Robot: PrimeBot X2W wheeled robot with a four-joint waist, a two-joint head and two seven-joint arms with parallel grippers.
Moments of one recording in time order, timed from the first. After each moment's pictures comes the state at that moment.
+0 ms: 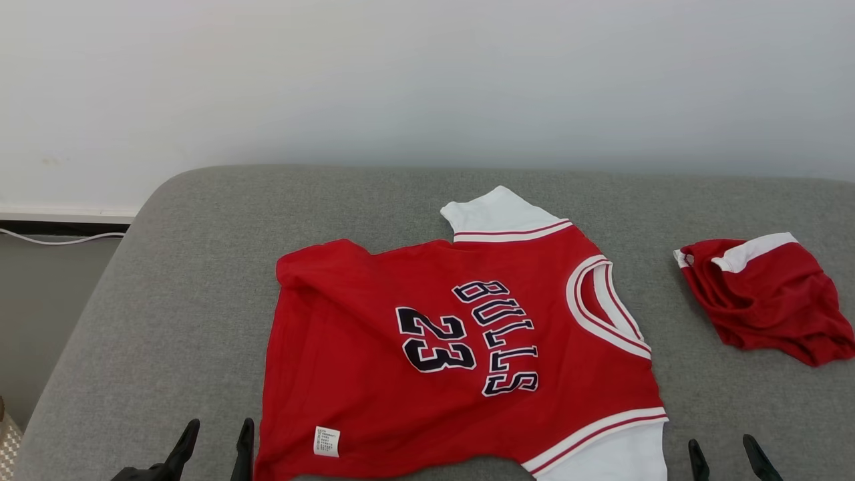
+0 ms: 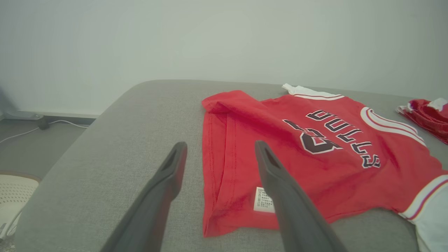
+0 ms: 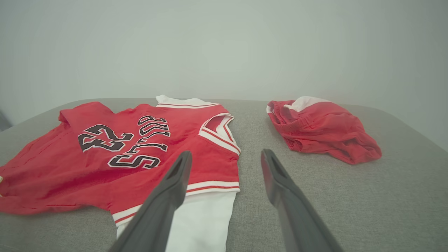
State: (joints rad) left arm 0.18 0.52 -0.49 -0.13 -0.67 0.41 -0.17; right arm 0.33 -0.04 -0.02 0.01 0.10 0.13 -0.25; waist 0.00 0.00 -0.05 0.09
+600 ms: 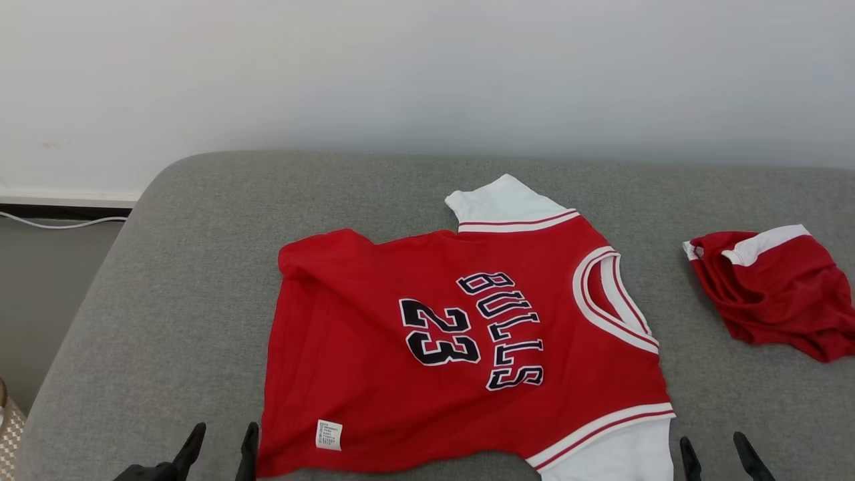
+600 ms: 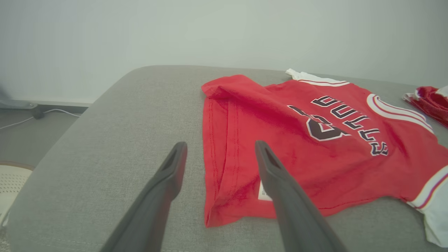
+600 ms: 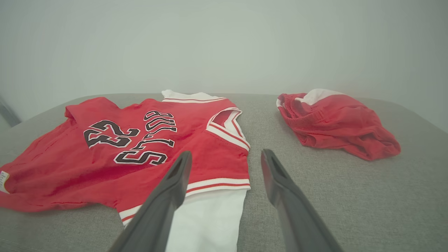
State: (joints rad) left arm 0.15 0.51 -0.50 -0.06 -0.68 0.37 -0.18; right arm 0.31 -0.04 0.00 0.02 0.12 0.13 -0.25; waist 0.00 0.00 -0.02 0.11
